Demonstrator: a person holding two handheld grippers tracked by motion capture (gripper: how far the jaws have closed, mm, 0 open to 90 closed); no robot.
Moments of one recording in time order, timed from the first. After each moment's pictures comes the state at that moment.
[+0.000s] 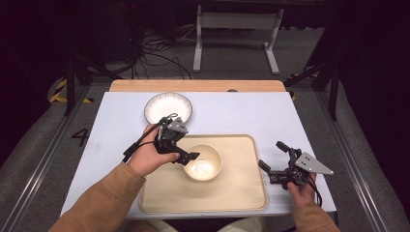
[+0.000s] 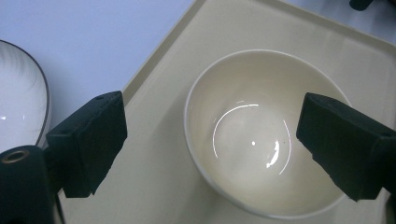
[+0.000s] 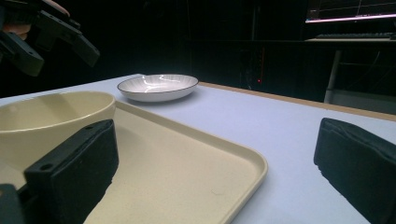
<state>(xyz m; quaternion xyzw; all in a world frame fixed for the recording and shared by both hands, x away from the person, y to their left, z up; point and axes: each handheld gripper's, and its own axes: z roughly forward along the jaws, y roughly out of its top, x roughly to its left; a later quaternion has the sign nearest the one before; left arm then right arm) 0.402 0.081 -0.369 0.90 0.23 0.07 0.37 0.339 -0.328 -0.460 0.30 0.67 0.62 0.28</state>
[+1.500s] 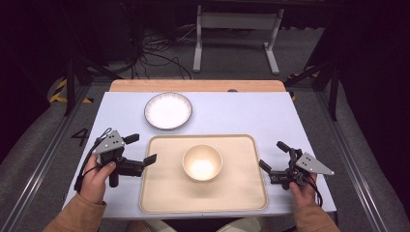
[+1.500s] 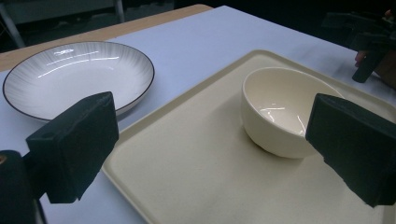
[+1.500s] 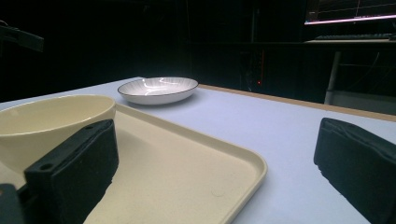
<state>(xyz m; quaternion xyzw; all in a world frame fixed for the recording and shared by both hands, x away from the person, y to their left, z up) 0.348 0.209 -0.395 0.77 0.31 0.15 0.54 0.338 -0.329 -0.460 0.30 0.66 0.63 0.28</state>
